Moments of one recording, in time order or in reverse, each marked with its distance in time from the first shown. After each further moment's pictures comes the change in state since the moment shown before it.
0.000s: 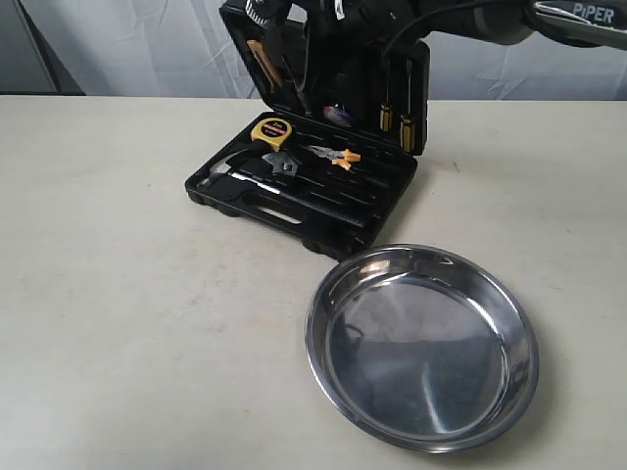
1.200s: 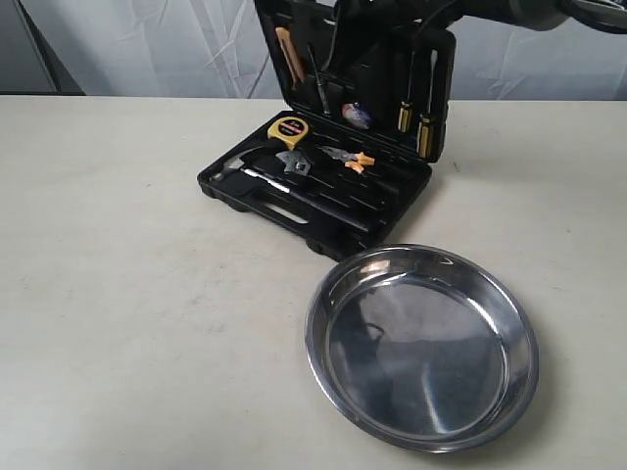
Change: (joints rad) left arm 0.000 0.000 0.000 0.000 0.000 0.000; right arm -0.081 -0.014 0.000 0.045 -0.031 0.009
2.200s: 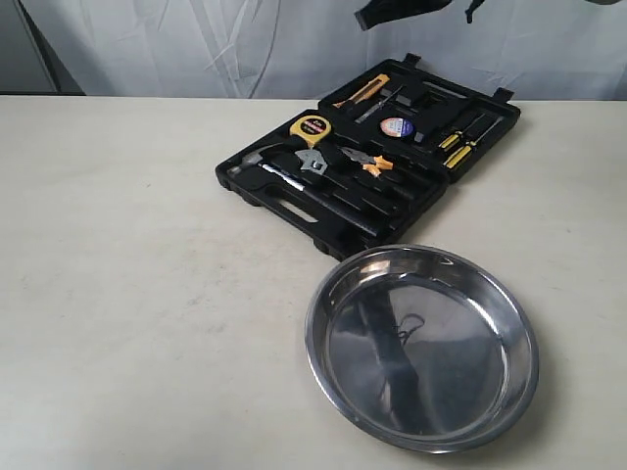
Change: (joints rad) left arm 0.000 0.000 0.000 0.000 0.000 0.000; right arm -0.133 -0.002 -0.034 0.299 0.014 0.145
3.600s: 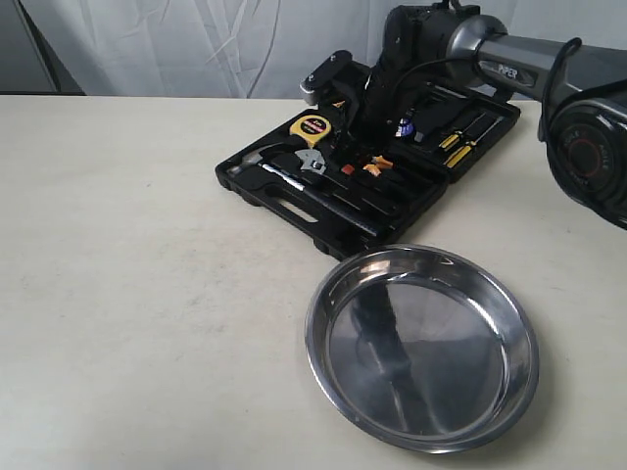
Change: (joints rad) left arm 0.000 0.000 0.000 0.000 0.000 0.000; right arm 0.052 0.413 -0.311 0.303 0.564 -0.413
